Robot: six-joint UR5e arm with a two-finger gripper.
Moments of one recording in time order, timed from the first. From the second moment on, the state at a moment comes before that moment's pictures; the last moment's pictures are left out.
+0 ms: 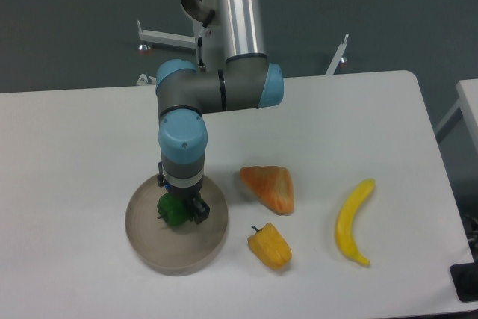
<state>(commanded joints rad) 1.97 -2.16 -1.42 -1.11 1.47 1.04</state>
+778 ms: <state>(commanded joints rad) 2.17 -1.96 -1.41 -1.17 1.46 0.96</state>
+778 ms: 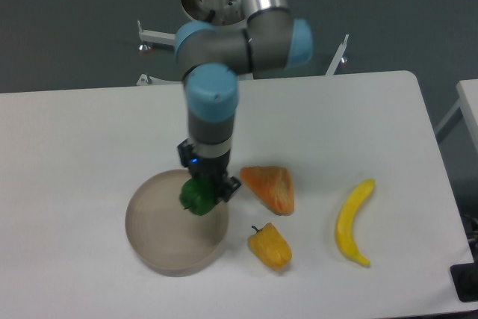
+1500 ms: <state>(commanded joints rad) 2.46 -1.97 -1.31 -1.47 1.47 1.38</state>
